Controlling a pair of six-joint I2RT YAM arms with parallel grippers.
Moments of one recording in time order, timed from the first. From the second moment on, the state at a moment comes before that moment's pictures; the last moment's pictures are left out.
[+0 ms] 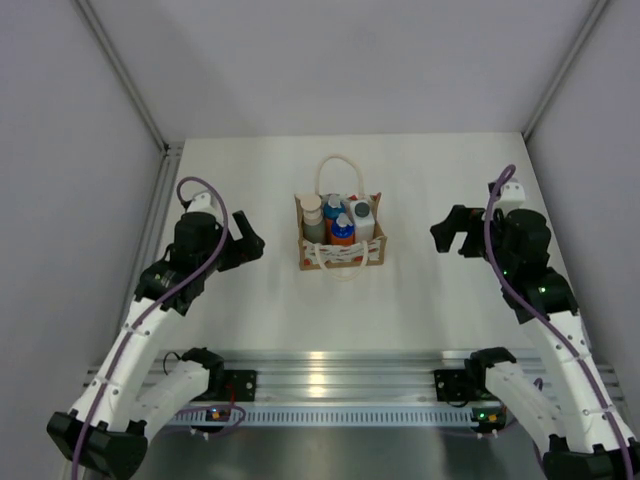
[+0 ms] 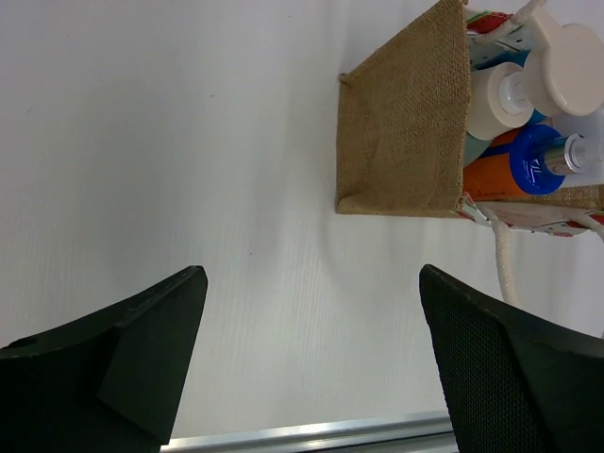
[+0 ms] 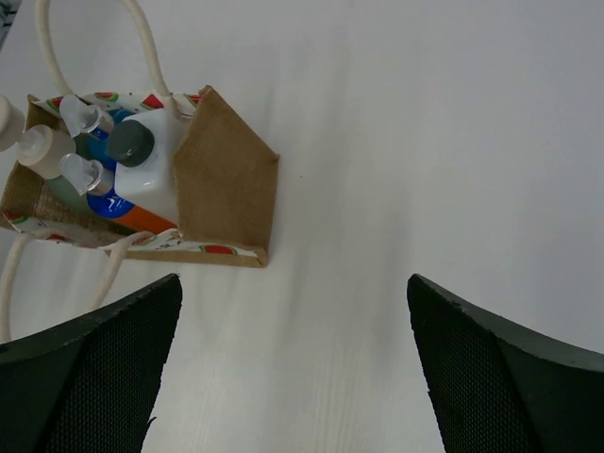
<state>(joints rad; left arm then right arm) -0.32 0.84 0.92 -0.69 -0.10 -0.55 0.18 0.72 0.86 -0.50 -0.11 0.25</state>
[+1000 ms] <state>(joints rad) -0.32 0.90 0.82 -0.59 0.05 -0.60 0.76 1.32 1.01 -0.04 -0.08 0.06</state>
